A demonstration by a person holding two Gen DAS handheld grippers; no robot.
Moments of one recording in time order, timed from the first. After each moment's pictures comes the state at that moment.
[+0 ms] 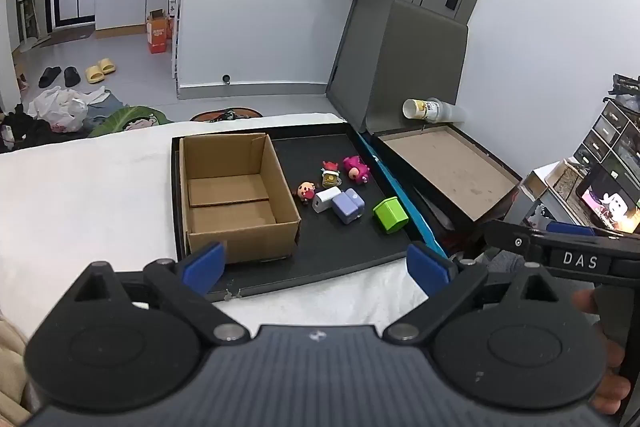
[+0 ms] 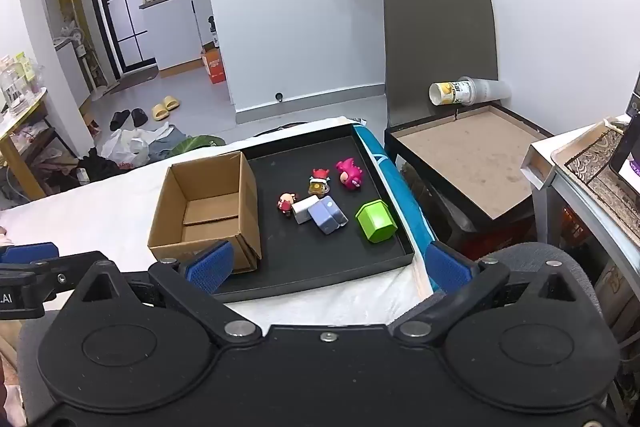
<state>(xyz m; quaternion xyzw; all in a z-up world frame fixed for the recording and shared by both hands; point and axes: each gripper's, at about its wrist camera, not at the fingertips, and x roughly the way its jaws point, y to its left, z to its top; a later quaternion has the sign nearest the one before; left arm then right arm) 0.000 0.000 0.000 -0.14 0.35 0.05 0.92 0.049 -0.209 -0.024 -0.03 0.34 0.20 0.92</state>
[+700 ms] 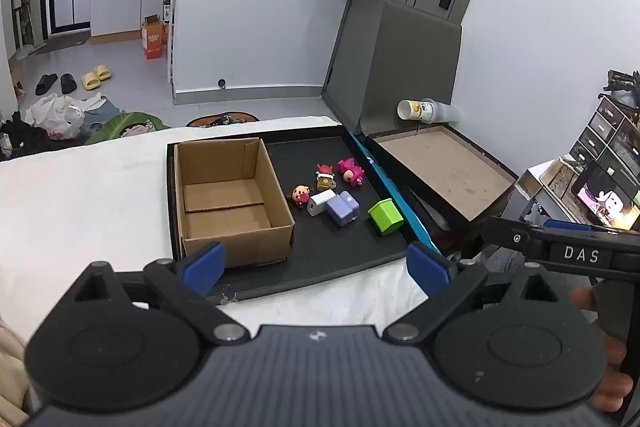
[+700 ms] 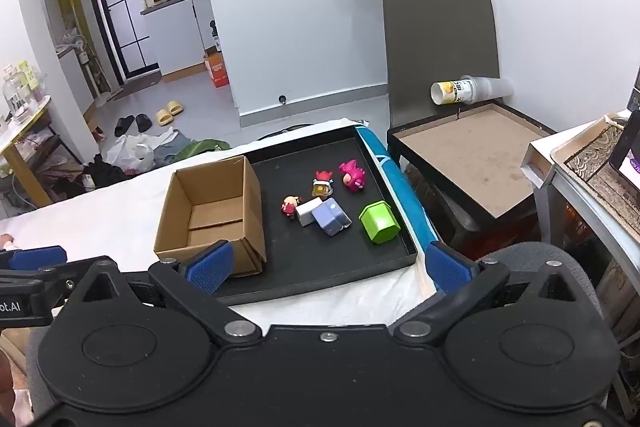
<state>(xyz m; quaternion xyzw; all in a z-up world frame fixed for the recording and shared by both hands) 0.000 -0.005 0.005 -0.13 0.35 0.05 0.93 0.050 -0.215 -0.020 -0.01 0.35 0.20 0.92</state>
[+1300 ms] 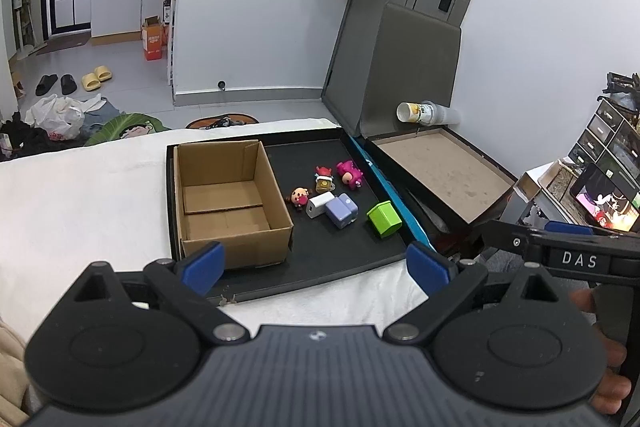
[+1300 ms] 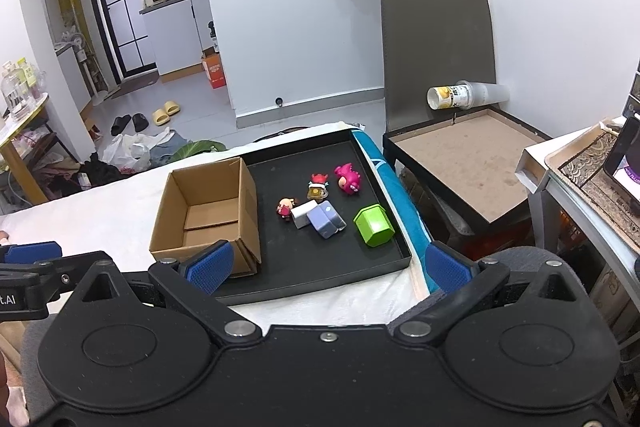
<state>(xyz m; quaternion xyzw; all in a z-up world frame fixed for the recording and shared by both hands) -0.001 -0.006 0.007 -0.13 0.35 0.05 0.93 0.050 -0.216 -0.020 -0.02 0.34 0.20 0.92</state>
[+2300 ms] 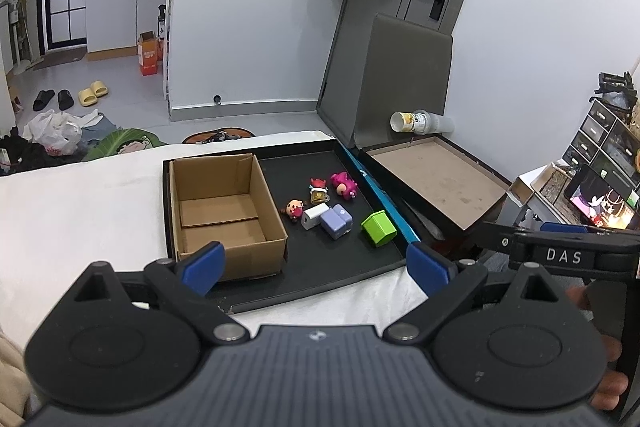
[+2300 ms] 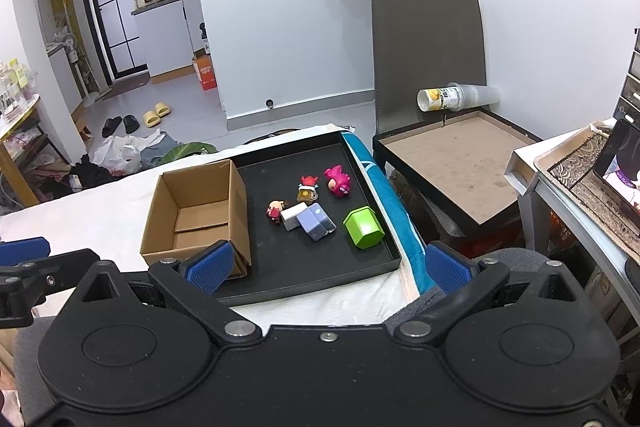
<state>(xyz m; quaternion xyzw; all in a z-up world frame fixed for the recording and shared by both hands) -0.006 -0.014 0.012 -0.12 0.33 0.04 0.94 0.052 -0.219 -0.018 -0.02 0.34 0.18 0.92</state>
